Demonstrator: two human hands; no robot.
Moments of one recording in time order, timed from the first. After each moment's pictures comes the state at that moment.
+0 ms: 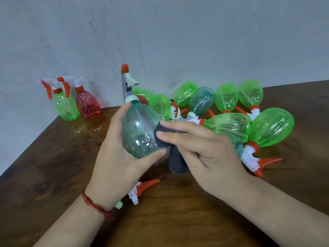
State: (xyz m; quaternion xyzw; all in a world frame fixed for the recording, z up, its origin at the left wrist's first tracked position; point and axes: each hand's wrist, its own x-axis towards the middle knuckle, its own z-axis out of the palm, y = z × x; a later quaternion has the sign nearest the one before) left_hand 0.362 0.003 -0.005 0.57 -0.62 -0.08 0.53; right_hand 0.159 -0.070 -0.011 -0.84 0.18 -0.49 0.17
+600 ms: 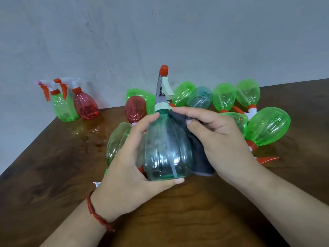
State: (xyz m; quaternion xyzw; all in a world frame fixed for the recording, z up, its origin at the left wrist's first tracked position) left_hand 0.339 0.012 -0.004 0.47 -0.72 -0.14 0.49; right_hand 0.157 -0.083 0.008 -0.66 0.25 -0.50 0.50
